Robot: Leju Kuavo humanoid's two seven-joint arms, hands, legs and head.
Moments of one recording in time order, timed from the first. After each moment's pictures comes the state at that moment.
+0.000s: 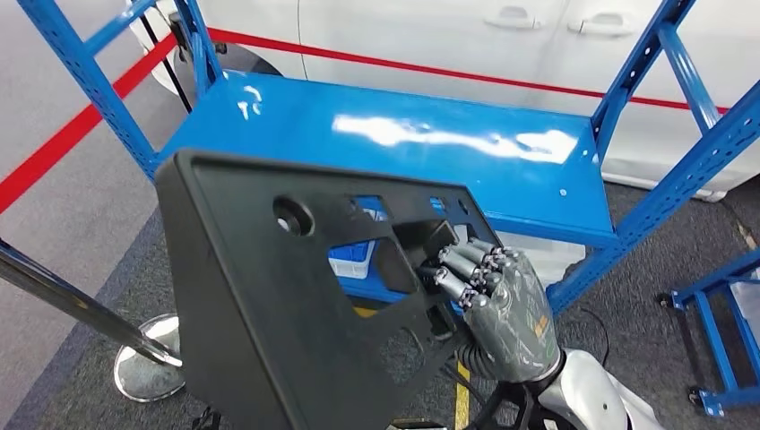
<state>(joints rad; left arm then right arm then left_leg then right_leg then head) -0.03 -0.17 0.55 -0.20 -0.56 -0.03 0.12 -0.46 -0.42 0.97 -1.81 1.04 -0.36 -0.18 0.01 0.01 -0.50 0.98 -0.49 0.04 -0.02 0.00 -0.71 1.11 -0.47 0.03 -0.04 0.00</state>
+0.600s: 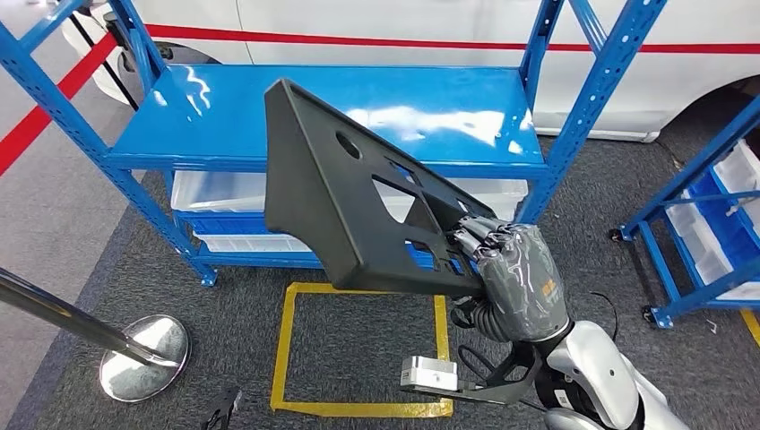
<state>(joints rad) -0.03 -0.20 0.56 -0.20 -0.58 -0.03 0.12 -0.46 -0.42 0.88 -1.74 0.97 -0.27 -0.15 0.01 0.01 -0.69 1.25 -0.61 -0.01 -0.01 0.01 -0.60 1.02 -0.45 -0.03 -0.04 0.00</state>
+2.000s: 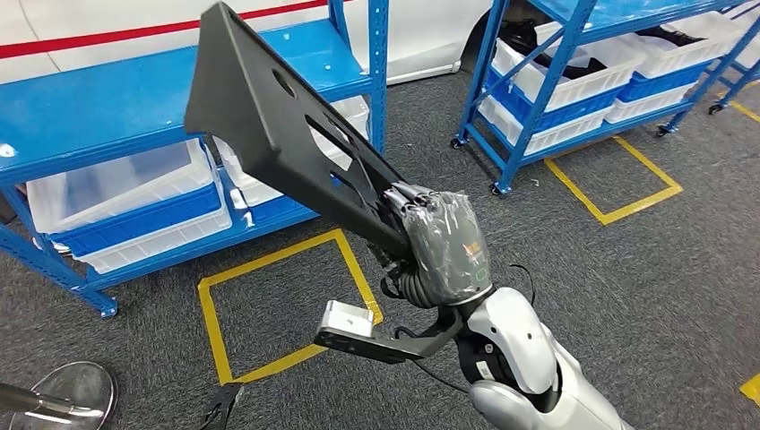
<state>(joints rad) -0.07 -0.18 0.57 -0.20 -0.66 -0.12 0.16 -0.57 -0.15 0.92 -1.60 0.97 -0.17 0.00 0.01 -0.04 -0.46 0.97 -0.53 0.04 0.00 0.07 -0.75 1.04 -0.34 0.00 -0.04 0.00</state>
